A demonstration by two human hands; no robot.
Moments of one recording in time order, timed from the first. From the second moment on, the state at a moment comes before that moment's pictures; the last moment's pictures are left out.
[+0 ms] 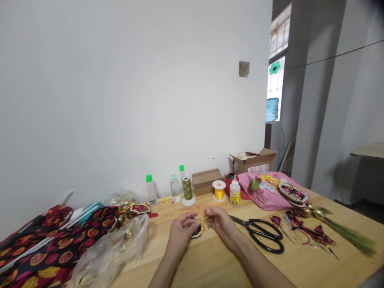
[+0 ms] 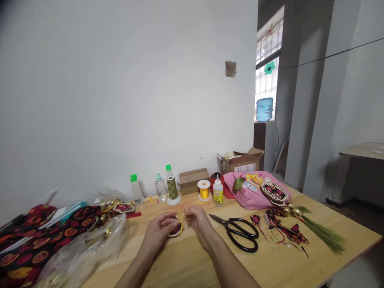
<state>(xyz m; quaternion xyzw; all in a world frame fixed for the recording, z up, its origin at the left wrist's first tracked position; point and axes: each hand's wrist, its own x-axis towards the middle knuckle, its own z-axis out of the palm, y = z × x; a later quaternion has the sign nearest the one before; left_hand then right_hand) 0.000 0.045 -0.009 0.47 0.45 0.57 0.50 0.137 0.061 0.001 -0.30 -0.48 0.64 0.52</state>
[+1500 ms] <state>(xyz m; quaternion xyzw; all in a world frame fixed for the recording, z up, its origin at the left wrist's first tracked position) 0.005 0.048 -0.011 0.50 0.50 0.52 0.48 0.140 0.076 -0.025 -0.45 -0.76 0.23 0.41</state>
